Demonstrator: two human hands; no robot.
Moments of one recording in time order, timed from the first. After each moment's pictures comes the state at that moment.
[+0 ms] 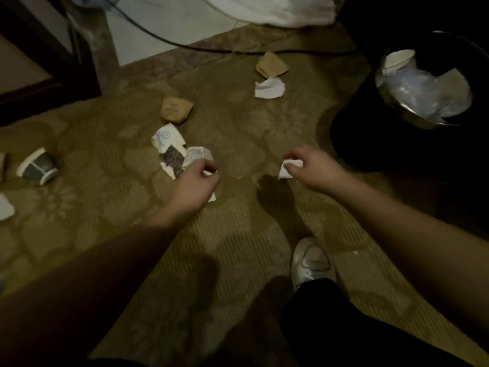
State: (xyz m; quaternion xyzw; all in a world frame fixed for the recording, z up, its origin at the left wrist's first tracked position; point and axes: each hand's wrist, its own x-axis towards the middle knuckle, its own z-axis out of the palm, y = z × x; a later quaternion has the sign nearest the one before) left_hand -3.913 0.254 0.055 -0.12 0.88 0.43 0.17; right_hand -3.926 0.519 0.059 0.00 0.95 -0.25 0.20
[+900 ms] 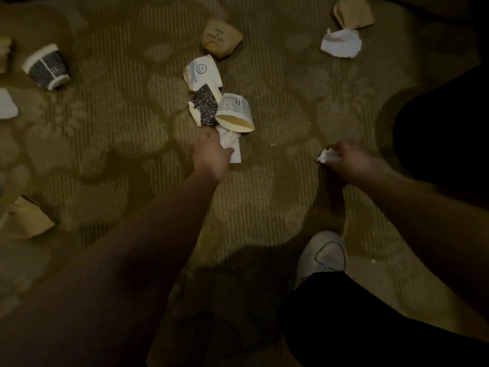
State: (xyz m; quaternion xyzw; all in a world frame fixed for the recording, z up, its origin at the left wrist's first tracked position) left_hand -3.920 0.214 -0.098 -0.22 0.92 0.28 0.15; right_hand -3.965 0.537 -0.074 0.10 0.92 -0.21 0.33
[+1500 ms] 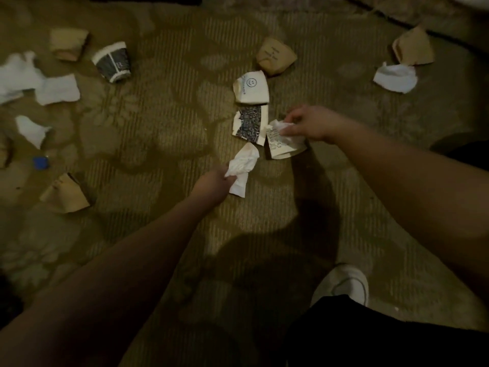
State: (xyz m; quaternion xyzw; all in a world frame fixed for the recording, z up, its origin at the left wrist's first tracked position) left_hand -3.862 0.159 -0.061 -0.27 0.86 0.35 0.25; right_hand -4.066 0.349 -0.021 -0.19 0.87 -0.21 0.40
